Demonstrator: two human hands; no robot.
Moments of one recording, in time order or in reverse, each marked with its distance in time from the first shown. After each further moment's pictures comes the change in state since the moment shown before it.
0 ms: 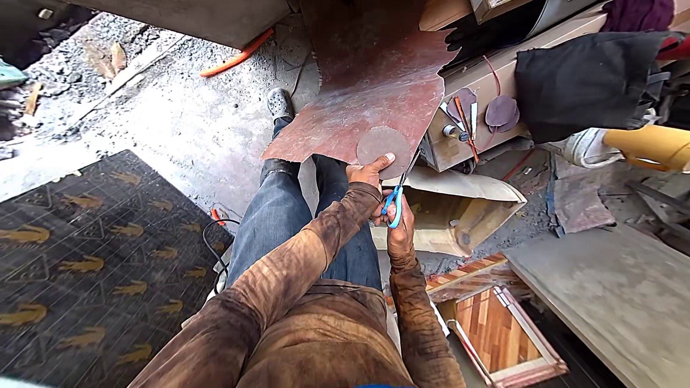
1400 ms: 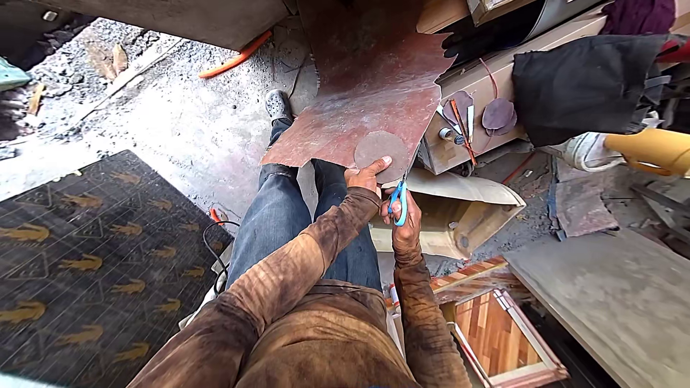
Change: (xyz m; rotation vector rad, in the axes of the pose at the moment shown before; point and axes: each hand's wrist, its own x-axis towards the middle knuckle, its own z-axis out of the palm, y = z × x) left_hand -0.002 -0.010 0.021 -0.113 0.080 0.021; right_hand 0.024 -0.010 -0.026 0.030 -0.002 -0.046
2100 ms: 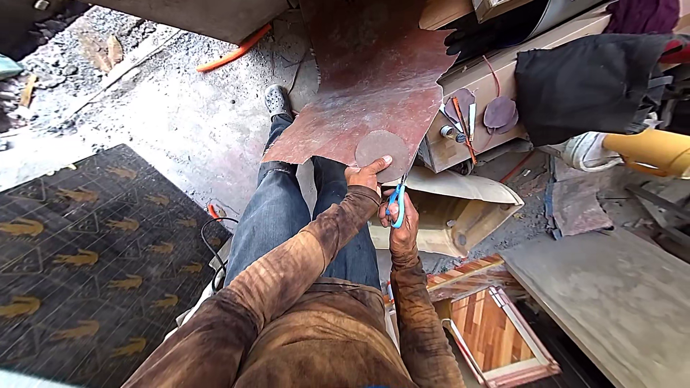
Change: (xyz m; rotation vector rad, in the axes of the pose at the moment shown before) left_hand 0.001 -0.002 -0.008 0.030 -0.019 -0.011; right_hand -0.014 0.008 0.002 -0.051 0.020 0.025
